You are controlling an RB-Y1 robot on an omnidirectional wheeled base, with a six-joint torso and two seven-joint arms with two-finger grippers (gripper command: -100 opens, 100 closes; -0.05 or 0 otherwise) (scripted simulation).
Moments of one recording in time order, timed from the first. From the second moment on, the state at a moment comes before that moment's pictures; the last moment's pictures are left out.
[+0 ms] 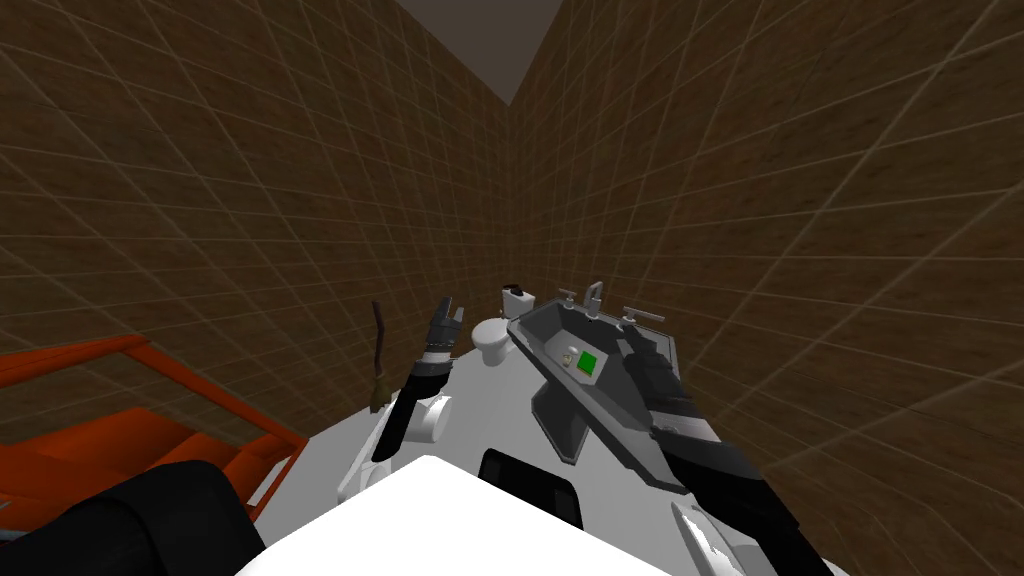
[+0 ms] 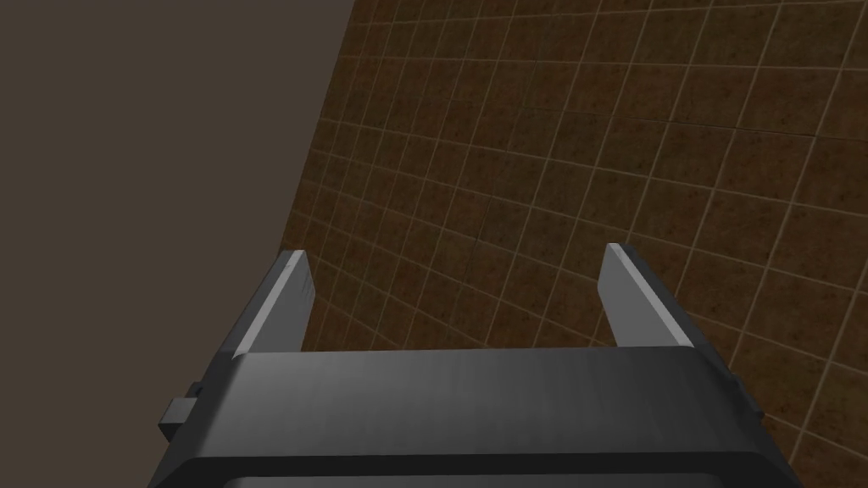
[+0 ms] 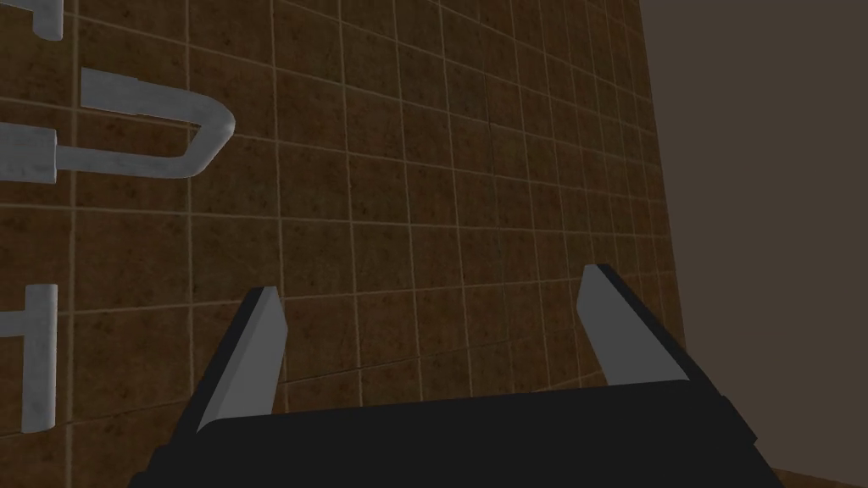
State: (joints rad) left arm 0.45 0.00 0.03 -2.36 -0.05 -0.36 -0.03; right arm 0.52 -0.21 0.05 -2.40 0.11 -0.16 0.09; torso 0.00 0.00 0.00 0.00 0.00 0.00
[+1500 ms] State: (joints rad) left arm 0.45 0.00 0.03 -2.36 -0.05 -0.36 -0.03; right arm 0.61 -0.23 0.02 -2.45 0.14 0.23 0.24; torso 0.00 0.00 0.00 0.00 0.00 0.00
